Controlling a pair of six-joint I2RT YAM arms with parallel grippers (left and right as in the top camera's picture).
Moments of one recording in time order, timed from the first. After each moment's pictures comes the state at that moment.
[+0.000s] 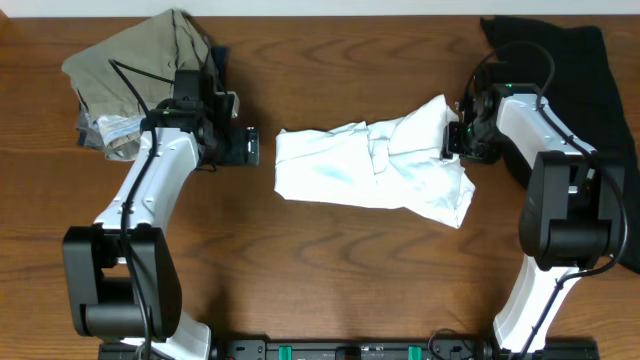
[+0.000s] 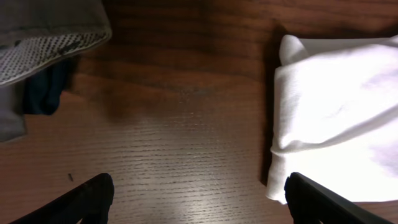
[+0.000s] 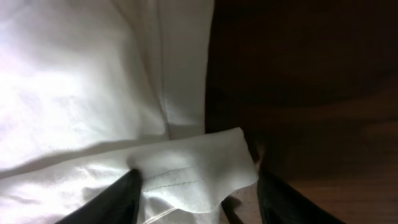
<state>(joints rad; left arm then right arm) -0.04 1.74 1.23 -0.74 0.18 -0.04 0.01 2.10 1.46 -0.86 -0.11 0.15</state>
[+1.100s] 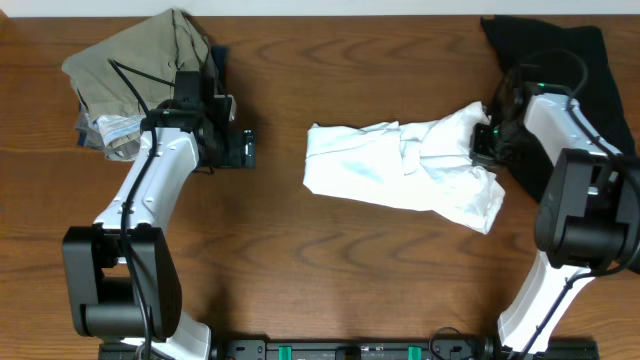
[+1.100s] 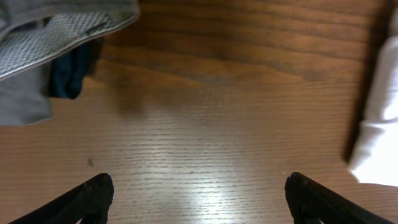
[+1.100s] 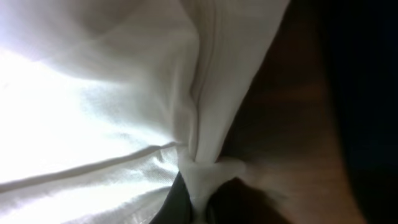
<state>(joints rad) -0.04 1.74 1.23 -0.78 0.10 -0.04 -0.13 2.10 1.48 -0.95 -0.14 0.10</state>
